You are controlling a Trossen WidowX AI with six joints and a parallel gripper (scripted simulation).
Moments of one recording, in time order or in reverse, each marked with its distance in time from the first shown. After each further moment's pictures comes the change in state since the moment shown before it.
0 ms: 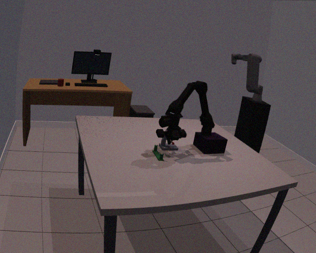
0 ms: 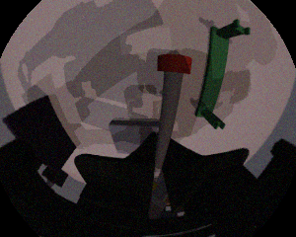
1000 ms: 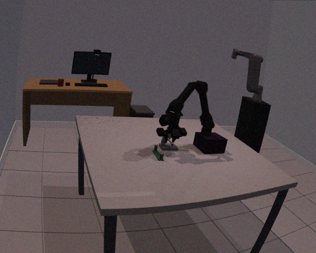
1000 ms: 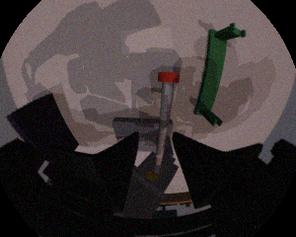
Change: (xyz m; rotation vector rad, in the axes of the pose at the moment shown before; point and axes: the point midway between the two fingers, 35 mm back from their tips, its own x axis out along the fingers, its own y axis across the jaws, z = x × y) arm -0.009 0.002 -0.002 -0.006 0.005 0.012
